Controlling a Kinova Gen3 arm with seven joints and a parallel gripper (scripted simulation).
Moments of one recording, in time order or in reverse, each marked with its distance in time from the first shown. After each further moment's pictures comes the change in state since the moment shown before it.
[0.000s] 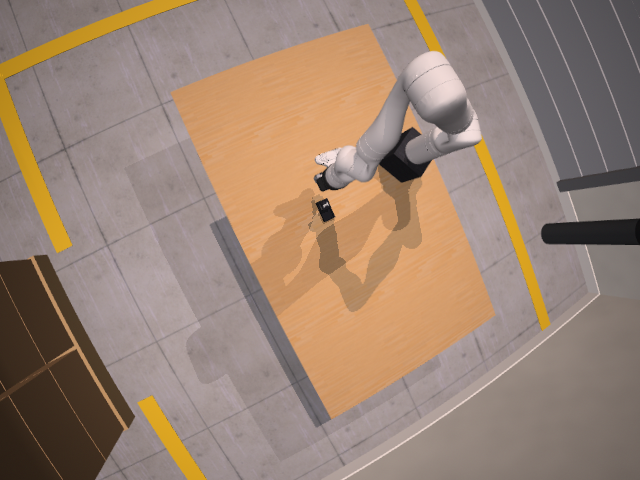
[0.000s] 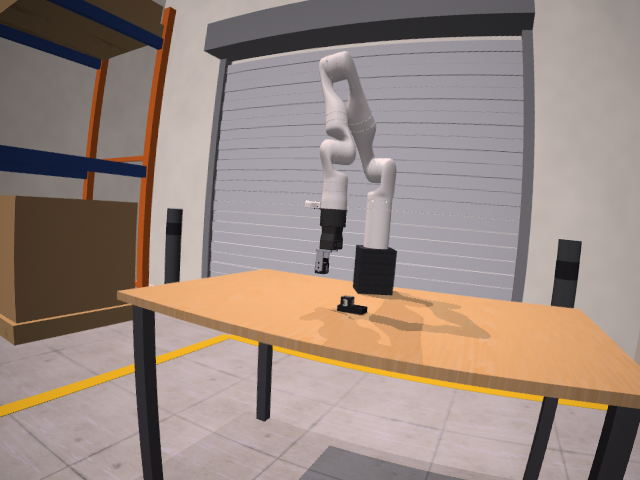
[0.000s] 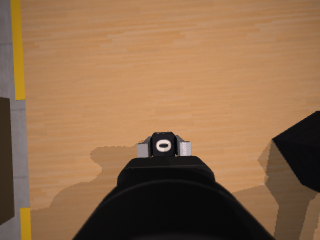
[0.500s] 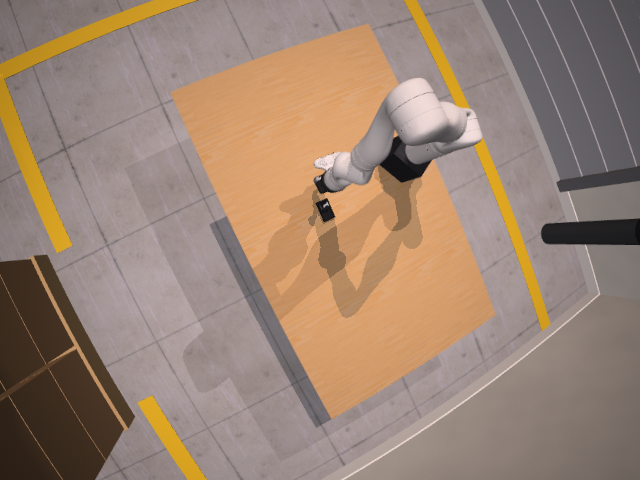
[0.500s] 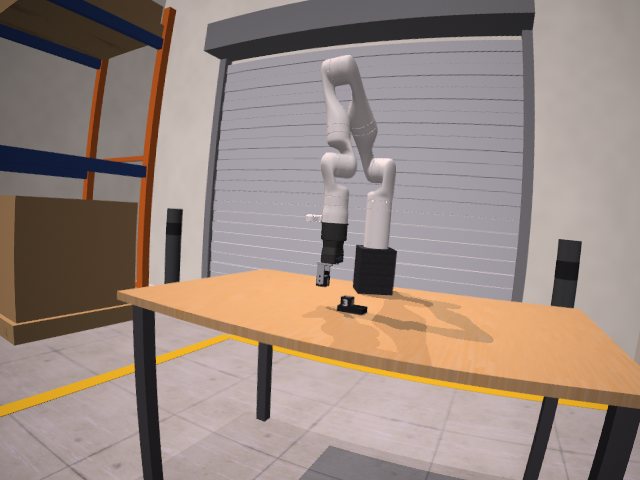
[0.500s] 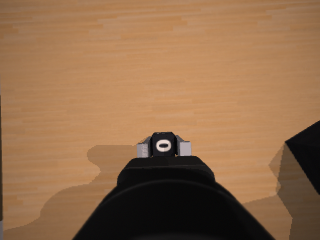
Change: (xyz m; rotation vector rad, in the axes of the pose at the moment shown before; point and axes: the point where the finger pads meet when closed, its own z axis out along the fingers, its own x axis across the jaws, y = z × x) arm 0.005 0.004 0.039 0.005 0.010 -0.014
